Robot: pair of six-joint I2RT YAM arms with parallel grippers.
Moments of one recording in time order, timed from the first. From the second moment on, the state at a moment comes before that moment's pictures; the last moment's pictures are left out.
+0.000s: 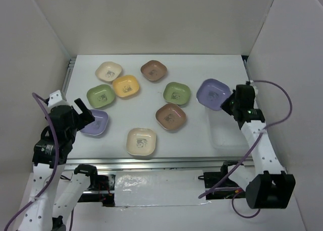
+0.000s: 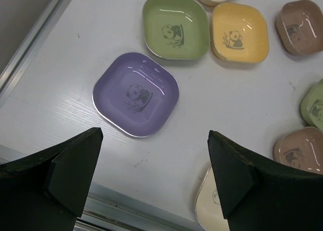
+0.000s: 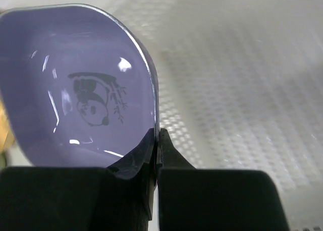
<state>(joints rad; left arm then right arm) -0.10 0.61 0.98 -0.89 -0.36 -0.50 -0.01 1.05 0.90 -0.53 0.07 0.63</state>
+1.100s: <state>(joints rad) -0.44 1.11 0.78 -0.76 -0.09 -0.68 0.11 0.84 0.76 -0.41 0.20 0.99</state>
